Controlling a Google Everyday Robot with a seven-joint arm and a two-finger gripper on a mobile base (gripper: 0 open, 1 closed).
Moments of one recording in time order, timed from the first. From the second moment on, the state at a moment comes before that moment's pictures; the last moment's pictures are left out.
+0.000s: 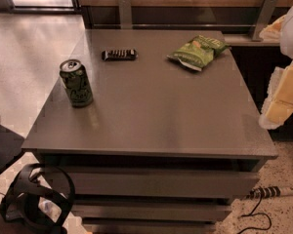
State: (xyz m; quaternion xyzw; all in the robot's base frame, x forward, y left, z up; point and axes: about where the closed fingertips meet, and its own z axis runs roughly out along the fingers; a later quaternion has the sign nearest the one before) arm 0.439 -0.214 0.986 -0.60 0.78 -0.05 0.17
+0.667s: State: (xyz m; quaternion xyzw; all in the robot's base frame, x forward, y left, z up) arm 0.478 -0.215 0.992 -0.59 0.78 -0.05 0.21
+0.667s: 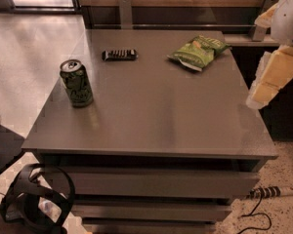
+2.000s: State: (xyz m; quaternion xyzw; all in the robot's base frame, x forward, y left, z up) arm 0.679 -0.231 0.972 -0.45 0.83 -0.04 0.33
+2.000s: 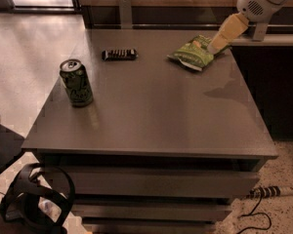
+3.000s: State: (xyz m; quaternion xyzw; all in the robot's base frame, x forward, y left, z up) arm 0.723 -0.235 0.940 -0.41 0.85 0.00 0.34
